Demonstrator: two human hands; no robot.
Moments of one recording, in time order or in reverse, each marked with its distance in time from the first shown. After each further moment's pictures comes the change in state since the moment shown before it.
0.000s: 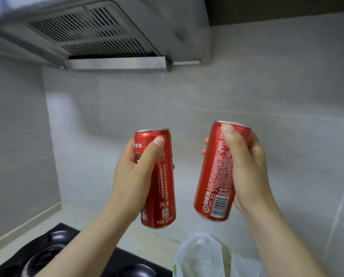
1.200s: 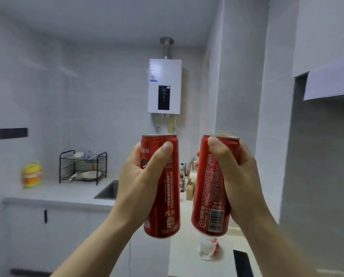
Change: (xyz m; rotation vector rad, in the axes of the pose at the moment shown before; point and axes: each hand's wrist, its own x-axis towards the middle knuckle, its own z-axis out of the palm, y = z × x) left_hand -0.202 0.264 -0.422 0.699 0.935 0.306; right_hand -0.251 -0.071 0.509 0.813 -1.072 0.156
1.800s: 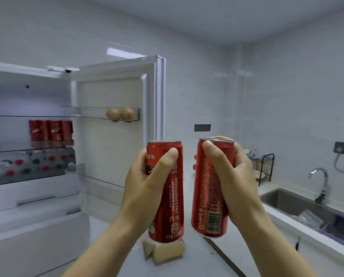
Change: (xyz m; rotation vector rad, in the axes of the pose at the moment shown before) left_hand -0.083 0.066 -0.152 0.630 0.775 0.075; right_hand -0.019 0.057 0.223 0.615 -0.687 0.178
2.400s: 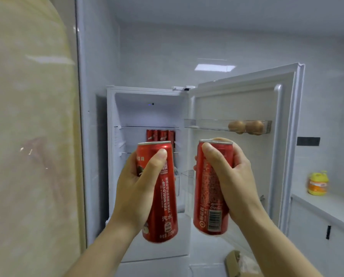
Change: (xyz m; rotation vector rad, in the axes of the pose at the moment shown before) left_hand -0.051 0.095 -0.281 0.287 0.409 0.117; right_hand -0.042 0.003 0.291 0.273 -0.381 0.004
